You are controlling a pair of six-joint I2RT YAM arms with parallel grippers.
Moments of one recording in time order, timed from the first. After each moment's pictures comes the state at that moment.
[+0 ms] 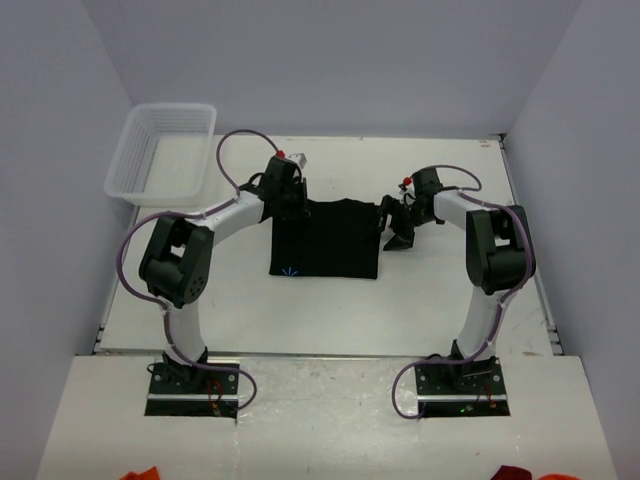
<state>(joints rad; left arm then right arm) -0.47 1.91 1.34 -0.24 0.15 -0.48 0.15 1.96 1.24 -0.52 -0.58 0.51</state>
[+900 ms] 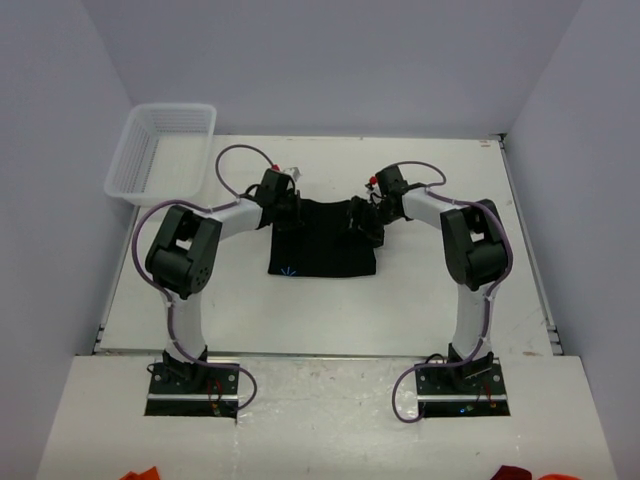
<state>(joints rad) -0.42 1.99 1.26 -0.15 0.19 -0.48 0.34 2.05 1.36 -0.49 -0.57 0.61</state>
